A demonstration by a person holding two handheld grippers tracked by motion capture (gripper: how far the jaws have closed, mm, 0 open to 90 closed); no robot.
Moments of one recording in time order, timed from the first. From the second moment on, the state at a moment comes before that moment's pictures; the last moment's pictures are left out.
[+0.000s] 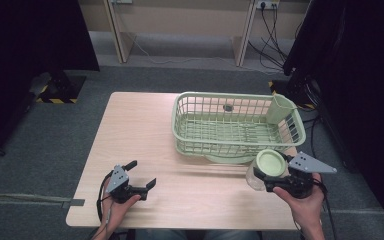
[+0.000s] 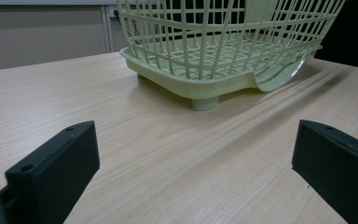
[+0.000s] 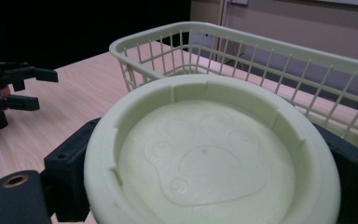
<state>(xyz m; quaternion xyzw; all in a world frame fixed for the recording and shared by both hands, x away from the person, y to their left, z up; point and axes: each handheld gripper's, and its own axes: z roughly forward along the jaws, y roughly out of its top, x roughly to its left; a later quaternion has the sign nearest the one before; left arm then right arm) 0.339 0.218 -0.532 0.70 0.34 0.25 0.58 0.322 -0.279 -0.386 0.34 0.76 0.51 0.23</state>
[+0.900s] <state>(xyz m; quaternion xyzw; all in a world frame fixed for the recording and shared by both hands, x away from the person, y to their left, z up) 0.339 0.218 -0.532 0.70 0.34 0.25 0.58 0.358 -0.263 -0.327 0.33 0.75 0.52 0.24</state>
